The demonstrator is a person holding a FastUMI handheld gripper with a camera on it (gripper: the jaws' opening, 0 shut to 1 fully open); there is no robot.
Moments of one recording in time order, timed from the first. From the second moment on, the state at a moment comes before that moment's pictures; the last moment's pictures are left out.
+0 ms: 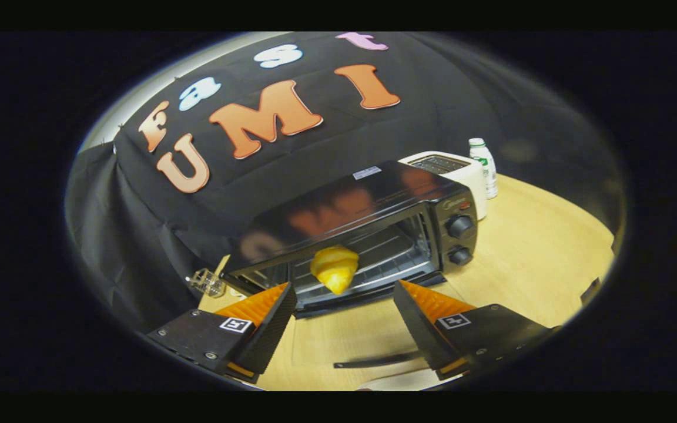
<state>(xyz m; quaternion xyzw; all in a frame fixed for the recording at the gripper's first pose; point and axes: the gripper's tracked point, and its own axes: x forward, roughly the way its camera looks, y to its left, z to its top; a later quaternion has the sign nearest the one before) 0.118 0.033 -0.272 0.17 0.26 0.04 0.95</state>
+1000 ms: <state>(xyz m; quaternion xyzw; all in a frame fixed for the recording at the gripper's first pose) 0.009 0.022 -0.394 -0.03 0.38 0.01 0.93</state>
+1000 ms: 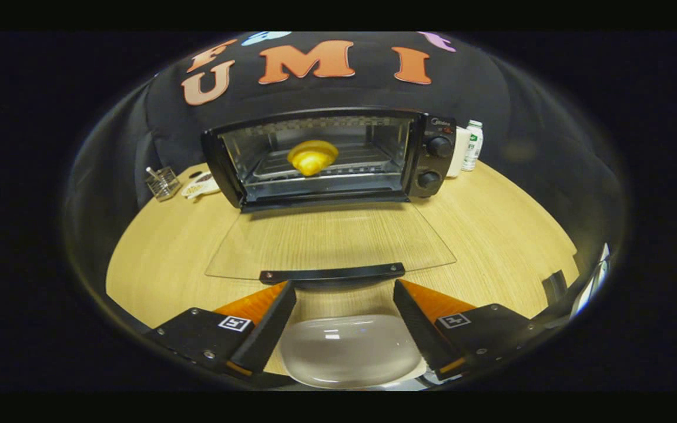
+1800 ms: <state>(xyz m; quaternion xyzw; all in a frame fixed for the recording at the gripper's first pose) 0.020 0.031 -0.378 -0.04 0.38 0.03 0.92</state>
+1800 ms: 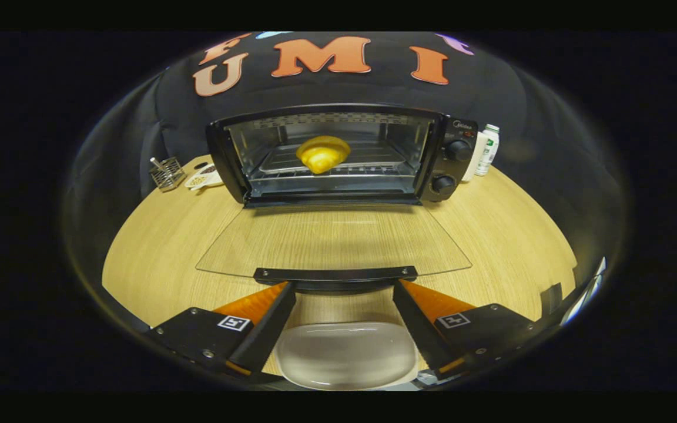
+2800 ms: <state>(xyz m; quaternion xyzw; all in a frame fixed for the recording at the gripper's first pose) 0.113 0.050 -0.253 0.02 0.25 0.05 0.97</state>
